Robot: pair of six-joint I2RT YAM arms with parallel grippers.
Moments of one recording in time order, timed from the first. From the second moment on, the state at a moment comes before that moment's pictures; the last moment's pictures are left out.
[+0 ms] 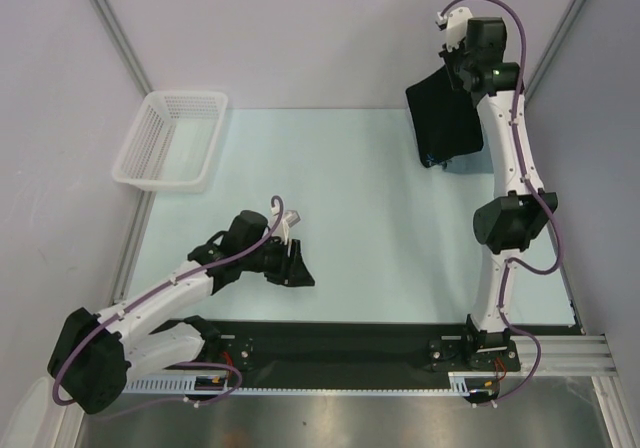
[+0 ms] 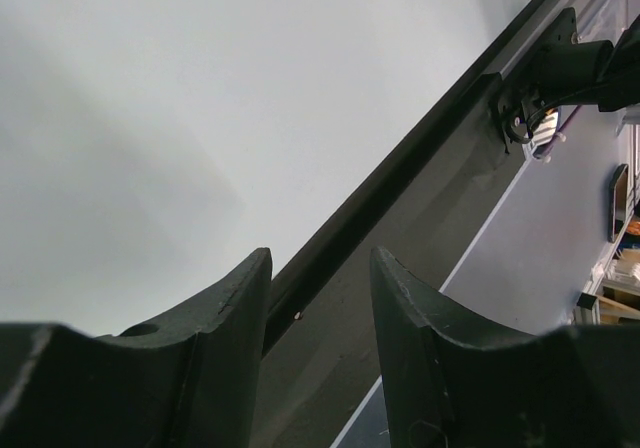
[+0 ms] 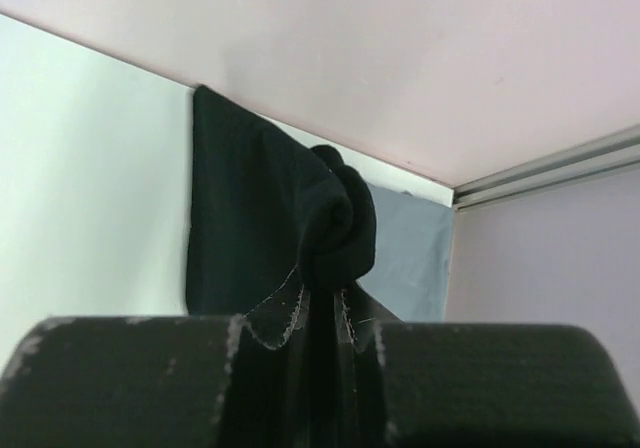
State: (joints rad) left arm -0.62 1.03 0.56 -0.32 0.53 -0.47; right arm 0.09 2.12 2.47 -0.81 0.09 -0.41
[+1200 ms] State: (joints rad) left arm -0.63 1.05 0.56 -0.32 0.53 -0.47; right arm 0.02 2.11 2.43 -0.84 0.07 -0.46
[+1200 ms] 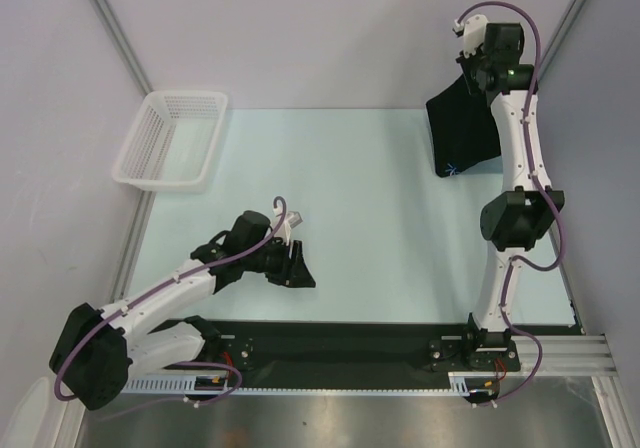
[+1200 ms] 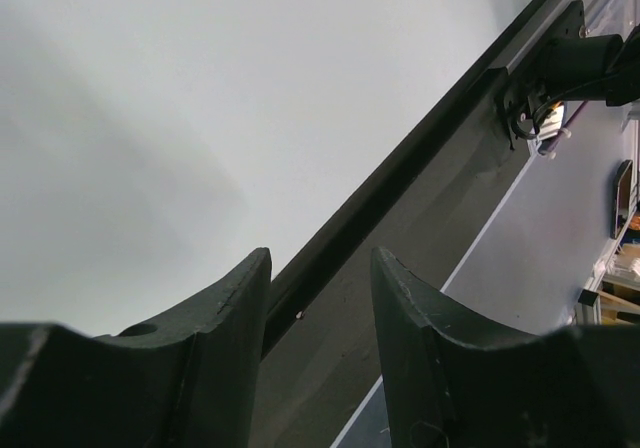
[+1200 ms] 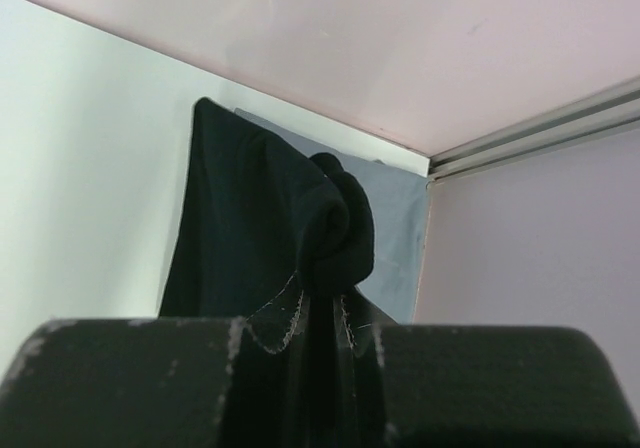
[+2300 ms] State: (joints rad) left arm -0.60 1.20 0.58 -0.36 0.53 -0.44; right arm -0.14 2.41 2.48 -0.57 0.02 -0.50
